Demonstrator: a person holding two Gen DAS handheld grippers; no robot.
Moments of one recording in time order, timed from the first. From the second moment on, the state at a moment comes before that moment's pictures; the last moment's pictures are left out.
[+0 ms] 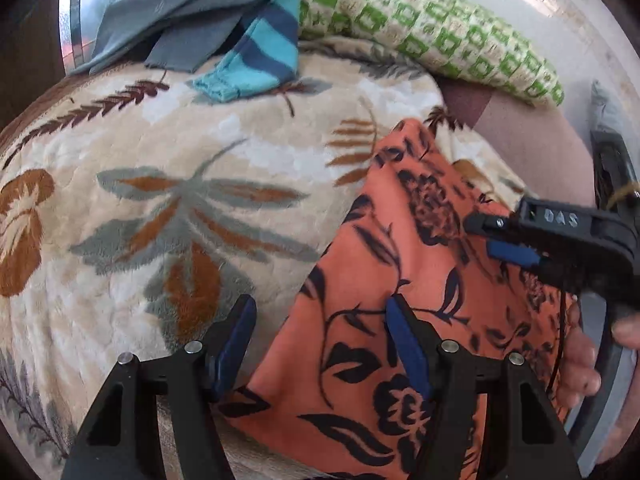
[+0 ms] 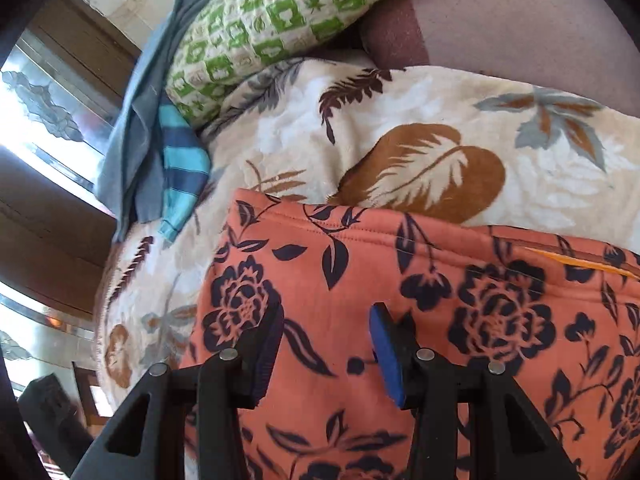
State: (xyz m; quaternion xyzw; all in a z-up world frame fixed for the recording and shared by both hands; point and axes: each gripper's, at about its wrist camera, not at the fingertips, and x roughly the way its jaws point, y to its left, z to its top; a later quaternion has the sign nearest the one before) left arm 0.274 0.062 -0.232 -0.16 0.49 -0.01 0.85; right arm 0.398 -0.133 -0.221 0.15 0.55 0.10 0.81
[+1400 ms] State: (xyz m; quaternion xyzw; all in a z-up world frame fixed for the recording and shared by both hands) left arm 0.247 -0.035 -0.233 0.05 0.44 -0.07 0.89; right arm 0.130 -0.348 -0.231 0.28 0.46 -0.04 0.84
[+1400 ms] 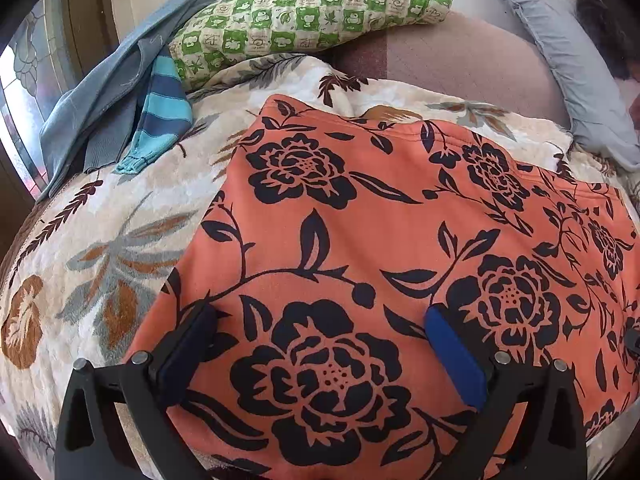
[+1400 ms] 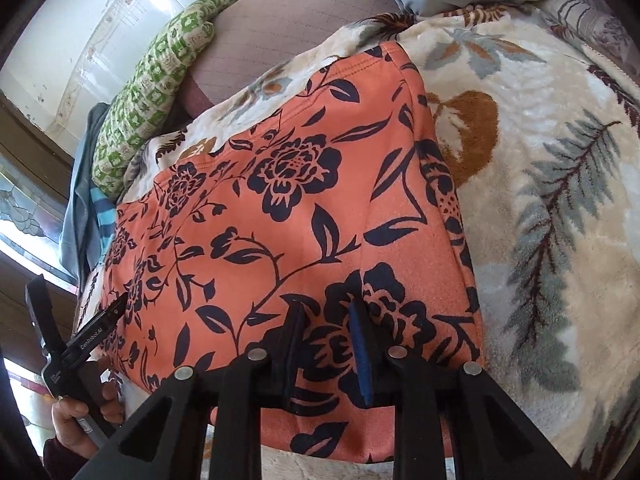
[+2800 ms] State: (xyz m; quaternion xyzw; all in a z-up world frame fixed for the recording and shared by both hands) left arm 0.075 -0.034 -0.136 0.10 0.34 -0.11 0.93; right arm 0.000 -0.287 -0.118 0.16 0.26 -0.03 0.95
